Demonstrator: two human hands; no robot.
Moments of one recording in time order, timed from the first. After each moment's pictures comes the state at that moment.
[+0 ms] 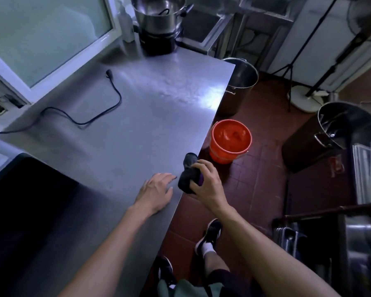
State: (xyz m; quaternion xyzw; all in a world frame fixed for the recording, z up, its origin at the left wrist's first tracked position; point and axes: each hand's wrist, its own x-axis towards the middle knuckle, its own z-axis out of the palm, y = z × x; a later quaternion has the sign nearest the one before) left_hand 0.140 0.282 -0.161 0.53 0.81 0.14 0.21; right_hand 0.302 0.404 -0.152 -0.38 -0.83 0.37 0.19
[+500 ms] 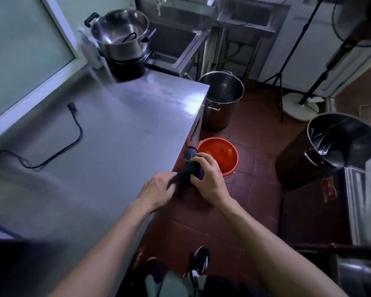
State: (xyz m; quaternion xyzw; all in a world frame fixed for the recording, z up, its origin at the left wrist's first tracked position) left_hand 0.174 0.522 -0.138 0.53 0.79 0.19 0.23; right_hand 0.334 0.646 -0.138 -0.35 -0.84 0.35 0.22
